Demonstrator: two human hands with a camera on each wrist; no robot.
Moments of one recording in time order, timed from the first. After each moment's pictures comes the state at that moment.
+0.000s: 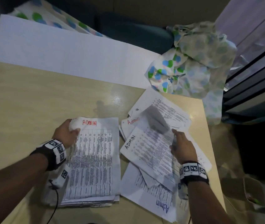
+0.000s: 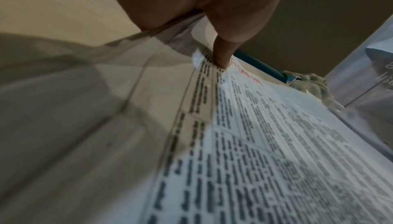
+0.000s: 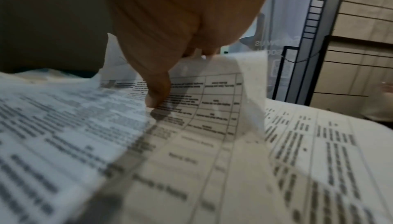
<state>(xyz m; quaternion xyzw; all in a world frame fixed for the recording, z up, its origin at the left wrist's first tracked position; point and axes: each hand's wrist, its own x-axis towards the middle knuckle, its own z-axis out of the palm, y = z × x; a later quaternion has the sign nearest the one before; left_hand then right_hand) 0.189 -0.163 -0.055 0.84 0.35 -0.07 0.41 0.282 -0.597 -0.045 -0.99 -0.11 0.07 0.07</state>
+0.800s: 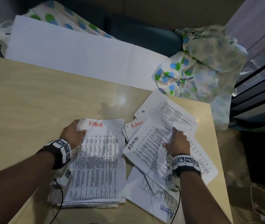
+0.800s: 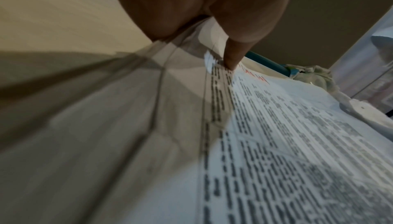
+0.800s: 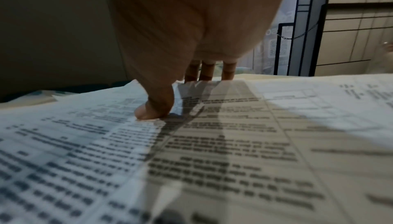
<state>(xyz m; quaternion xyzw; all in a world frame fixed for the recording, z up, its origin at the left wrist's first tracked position) 0.186 -0.159 -0.061 0.85 0.34 -0.11 0.39 0.307 -0.552 -0.066 -0.99 -0.02 0.14 0.06</state>
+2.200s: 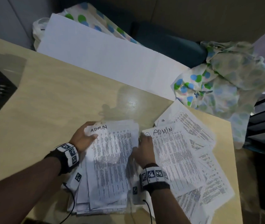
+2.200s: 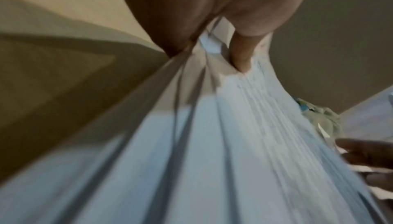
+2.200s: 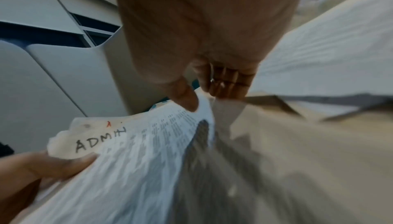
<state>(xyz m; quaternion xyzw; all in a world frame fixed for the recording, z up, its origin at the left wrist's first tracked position) 0.144 -0.125 -0.054 0.72 0.33 -0.02 0.61 0.230 -0.361 -0.059 -0.92 -0.09 0.22 0.32</state>
